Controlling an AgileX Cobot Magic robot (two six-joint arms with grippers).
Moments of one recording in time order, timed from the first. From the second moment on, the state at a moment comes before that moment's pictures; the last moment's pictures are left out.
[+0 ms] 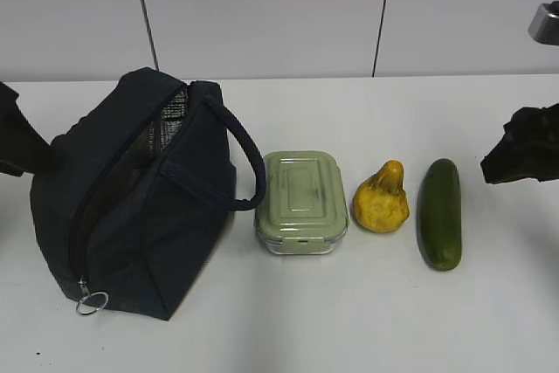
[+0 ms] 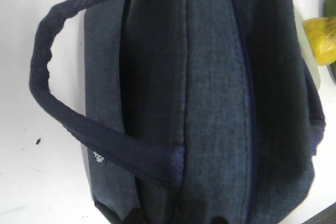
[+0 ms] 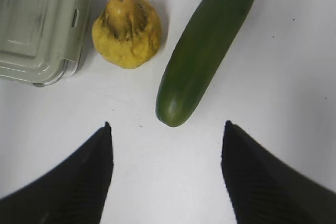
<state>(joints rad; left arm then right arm) -0.03 1.38 -1.05 -0.49 1.11 0.48 0.00 1.33 -0.92 0.36 0.79 -0.32</state>
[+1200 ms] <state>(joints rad) -0.03 1.49 -1.05 -0.52 1.03 0.49 0.00 1.79 -1.19 0.31 0.78 -0.07</state>
